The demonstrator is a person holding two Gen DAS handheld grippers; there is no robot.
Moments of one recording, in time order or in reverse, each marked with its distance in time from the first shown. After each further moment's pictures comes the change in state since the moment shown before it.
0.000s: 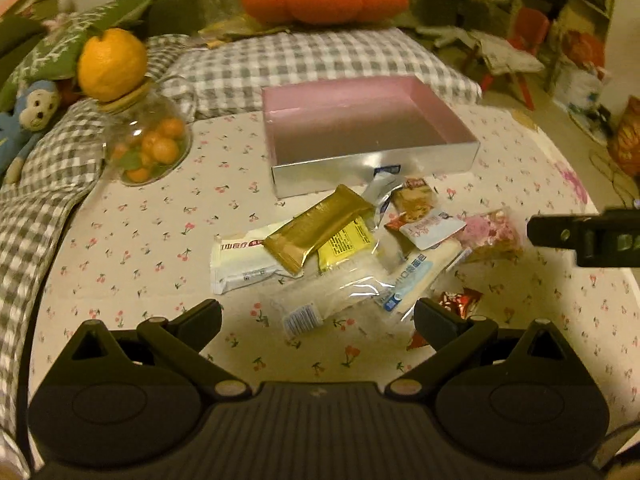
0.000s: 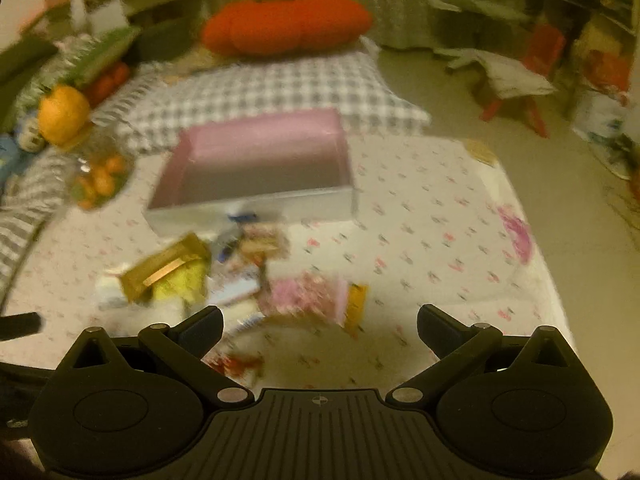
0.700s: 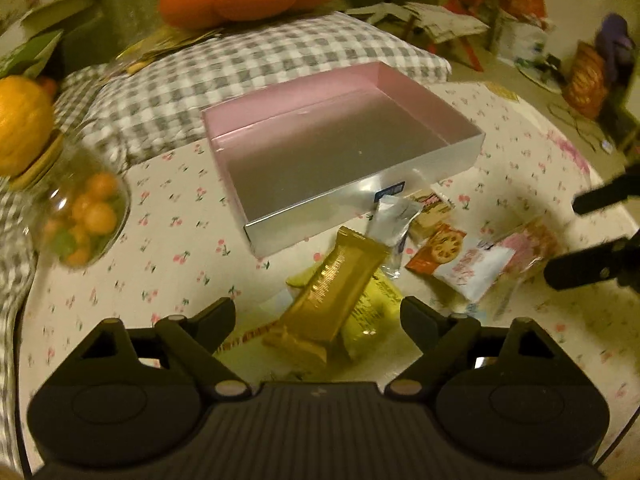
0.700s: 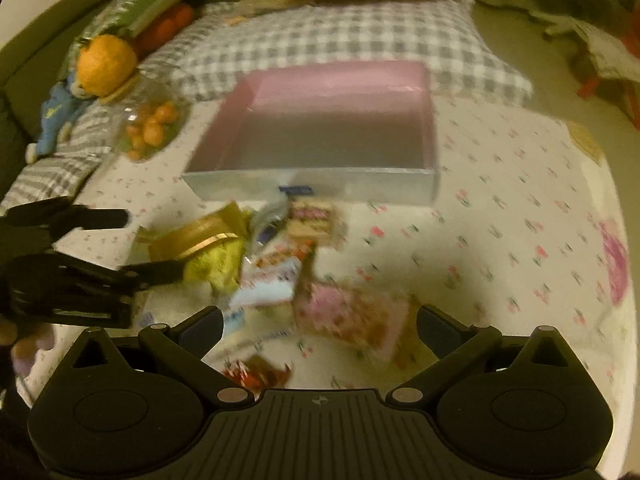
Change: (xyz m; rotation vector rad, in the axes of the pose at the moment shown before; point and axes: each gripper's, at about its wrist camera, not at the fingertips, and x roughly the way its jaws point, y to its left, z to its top) left arm 0.075 0.021 0.045 0.230 0.000 -0.131; right arm 0.067 -0.007 0.033 -0.125 0.177 0.234
